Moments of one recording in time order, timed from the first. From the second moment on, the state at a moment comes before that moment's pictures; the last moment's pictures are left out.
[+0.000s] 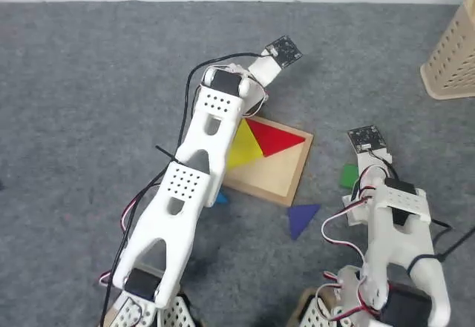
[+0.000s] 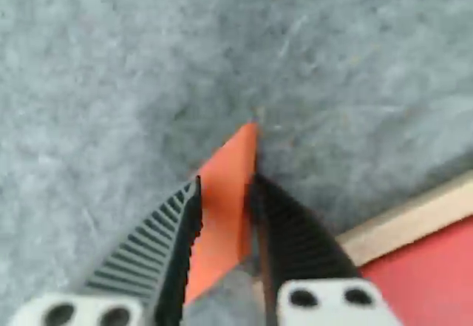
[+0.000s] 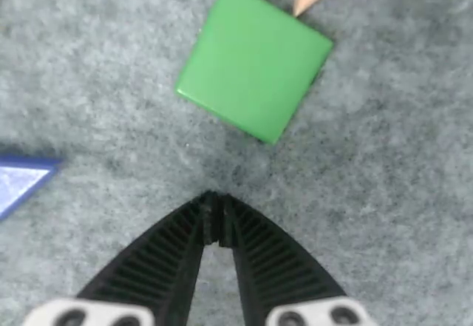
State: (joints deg) left arm 14.2 86.0 -94.4 85.6 -27.8; right arm 13.5 -22.2 64.3 45.9 28.3
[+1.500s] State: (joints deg) left arm 10.5 83.9 -86.4 79.7 -21.6; right arm 13.5 -22.2 64.3 45.9 28.3
